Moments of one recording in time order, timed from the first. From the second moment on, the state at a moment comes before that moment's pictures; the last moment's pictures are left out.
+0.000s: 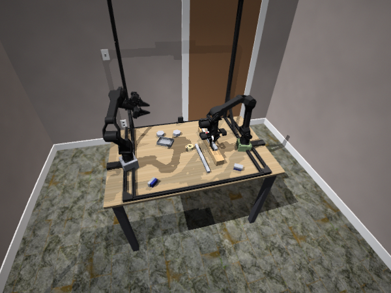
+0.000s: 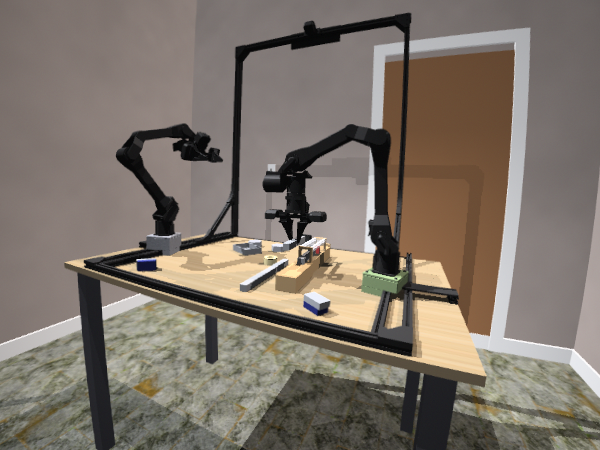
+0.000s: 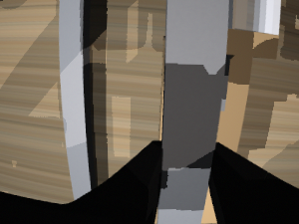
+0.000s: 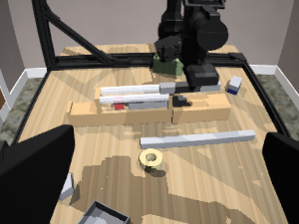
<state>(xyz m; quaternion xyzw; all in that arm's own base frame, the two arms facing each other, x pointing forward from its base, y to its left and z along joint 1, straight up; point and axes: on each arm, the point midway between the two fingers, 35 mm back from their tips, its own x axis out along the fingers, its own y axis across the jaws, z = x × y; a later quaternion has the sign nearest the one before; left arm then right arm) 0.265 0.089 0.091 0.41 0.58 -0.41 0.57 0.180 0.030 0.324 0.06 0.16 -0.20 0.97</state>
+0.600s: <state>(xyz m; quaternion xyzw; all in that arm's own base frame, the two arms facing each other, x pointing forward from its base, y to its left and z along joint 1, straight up) 0.221 0.159 0.091 0.41 0.58 -0.42 0.57 0.180 0.030 0.324 0.06 0.16 -0.20 0.97</state>
